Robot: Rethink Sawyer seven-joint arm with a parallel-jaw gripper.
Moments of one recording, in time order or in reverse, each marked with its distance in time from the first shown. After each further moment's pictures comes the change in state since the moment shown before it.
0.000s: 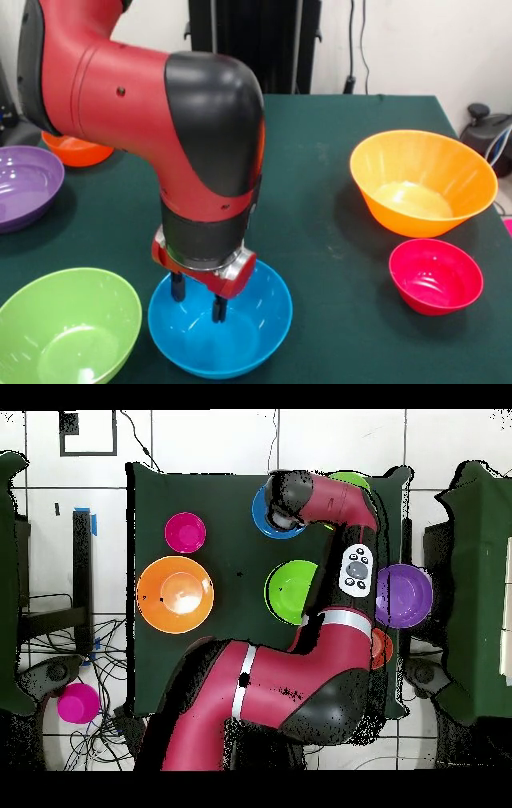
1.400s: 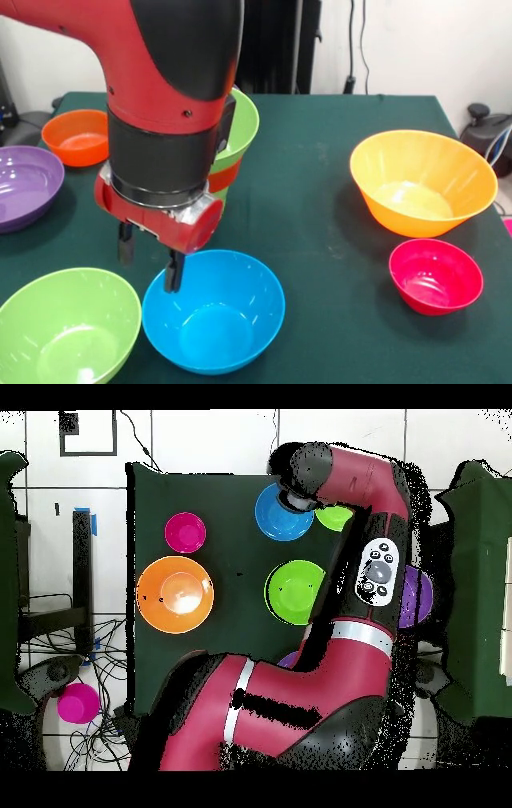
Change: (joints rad) arm 0.002 -0.138 -0.065 -0.007 -0.001 0.043 0.000
